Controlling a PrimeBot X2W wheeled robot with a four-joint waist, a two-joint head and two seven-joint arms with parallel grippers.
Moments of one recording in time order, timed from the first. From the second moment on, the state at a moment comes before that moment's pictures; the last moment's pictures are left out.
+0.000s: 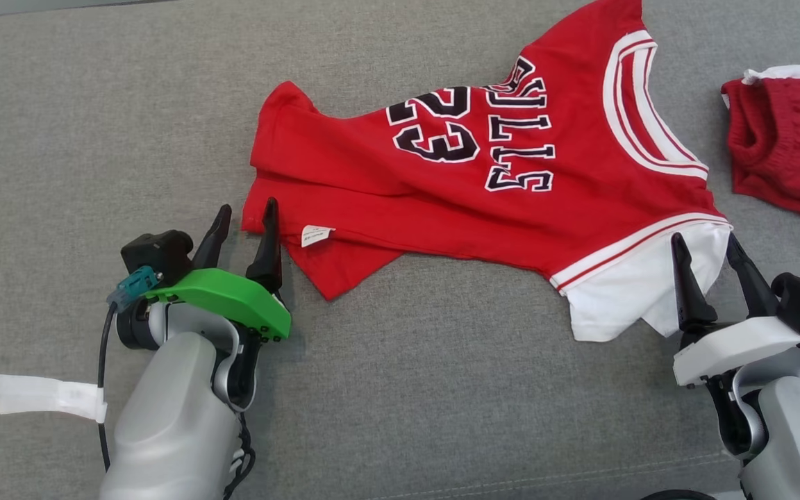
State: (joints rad) left arm -0.60 0.05 -0.27 0.79 -0.57 -0.12 -0.26; right arm -0.27 -0.22 0.02 0.40 0.35 0.13 -0.26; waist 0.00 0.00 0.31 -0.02
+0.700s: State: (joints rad) left arm -0.45 0.05 -0.50 0.68 -0.65 -0.10 -0.26; right arm -0.27 -0.20 -0.01 0.40 0.31 0.13 -0.26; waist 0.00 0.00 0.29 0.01
